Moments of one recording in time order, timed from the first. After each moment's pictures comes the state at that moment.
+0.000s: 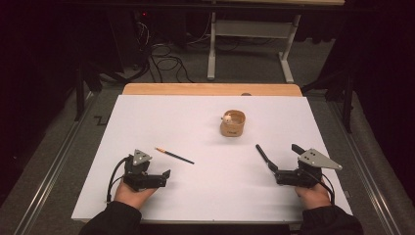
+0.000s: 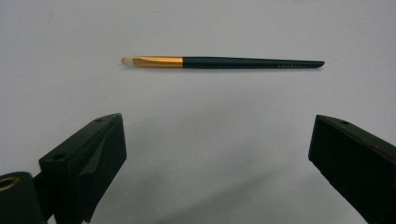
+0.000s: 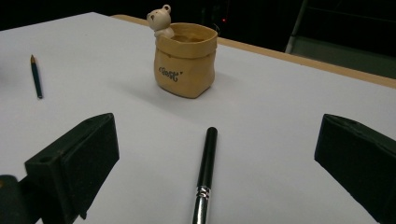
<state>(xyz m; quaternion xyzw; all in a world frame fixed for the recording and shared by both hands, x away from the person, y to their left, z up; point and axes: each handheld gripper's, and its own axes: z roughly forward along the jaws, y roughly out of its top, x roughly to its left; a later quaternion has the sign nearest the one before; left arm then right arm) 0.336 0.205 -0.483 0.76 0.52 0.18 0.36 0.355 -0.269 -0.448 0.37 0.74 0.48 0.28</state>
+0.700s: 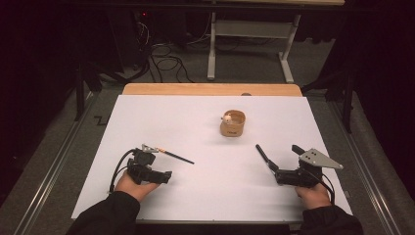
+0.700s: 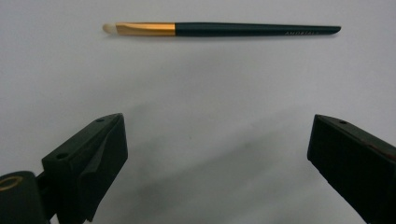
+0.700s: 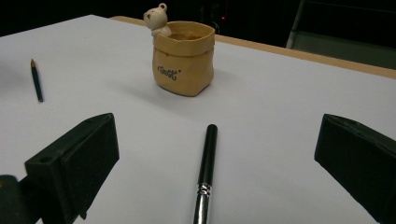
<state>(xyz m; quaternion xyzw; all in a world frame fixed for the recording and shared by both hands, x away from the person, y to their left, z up) 0.359 0.194 -0.470 0.80 0.54 0.10 0.26 0.356 -0.271 -0.450 0.38 0.74 0.48 0.27</state>
